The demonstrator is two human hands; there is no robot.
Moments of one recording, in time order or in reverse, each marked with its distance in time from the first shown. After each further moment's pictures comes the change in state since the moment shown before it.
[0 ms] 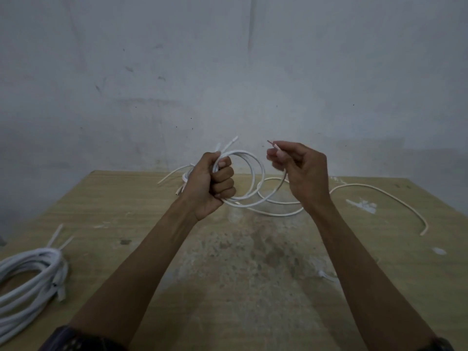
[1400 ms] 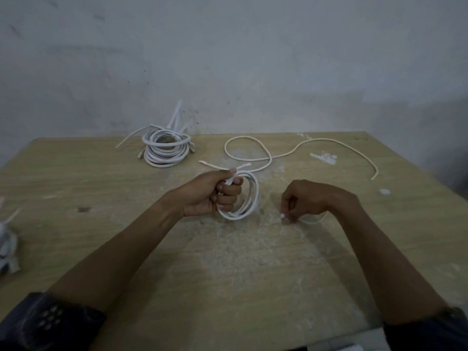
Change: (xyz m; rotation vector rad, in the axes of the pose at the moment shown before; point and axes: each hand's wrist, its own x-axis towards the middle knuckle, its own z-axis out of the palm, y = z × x) left_hand -0.005 -0.099 -0.015 0.080 -0.282 -0.592; right_hand -0.069 0.045 -0.122 -0.965 -1.059 0.525
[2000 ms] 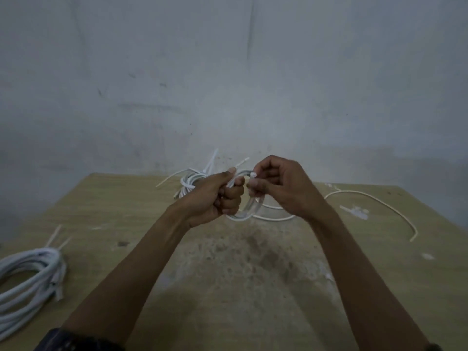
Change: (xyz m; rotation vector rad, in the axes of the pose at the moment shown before) left_hand -0.049 0.078 0.013 0.166 0.138 0.391; right_hand 0.022 -0.136 -0.062 0.798 0.562 -0.656
